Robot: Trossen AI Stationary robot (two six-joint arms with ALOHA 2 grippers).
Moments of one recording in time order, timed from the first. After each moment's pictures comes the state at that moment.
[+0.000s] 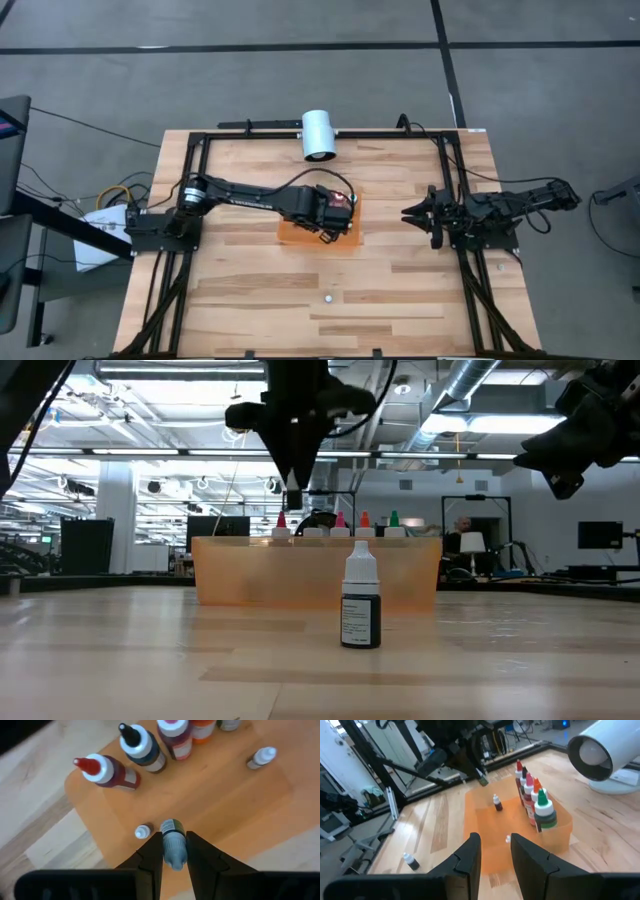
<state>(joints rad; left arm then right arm) -0.10 2.10 2.01 -1.41 -0.35 -1.01 0.26 0.13 0.16 -0.24 0.29 0.37</state>
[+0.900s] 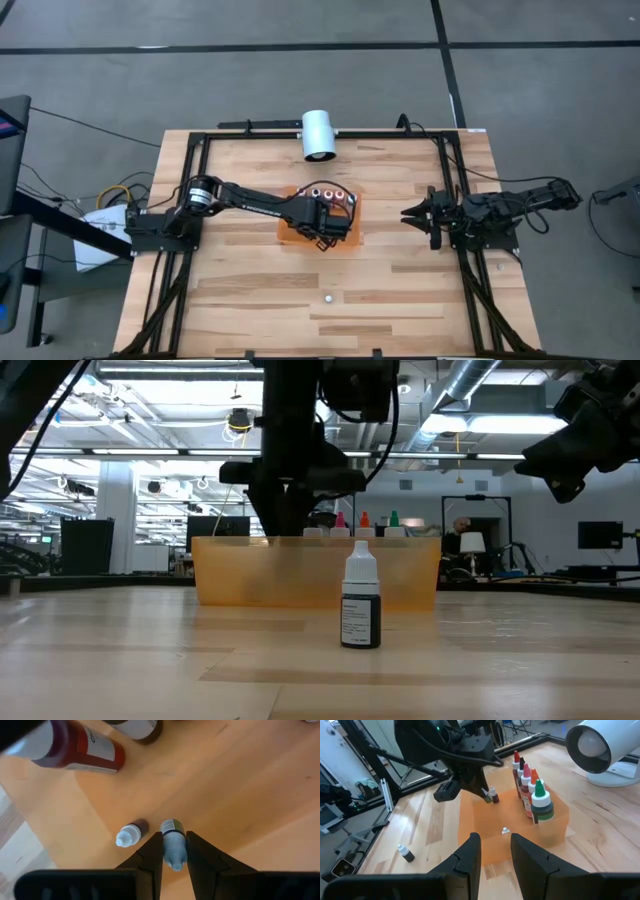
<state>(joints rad) -0.10 2.14 1.77 -1.21 -0.30 -0.96 0.26 0.15 0.16 -0.26 0.29 0.37</state>
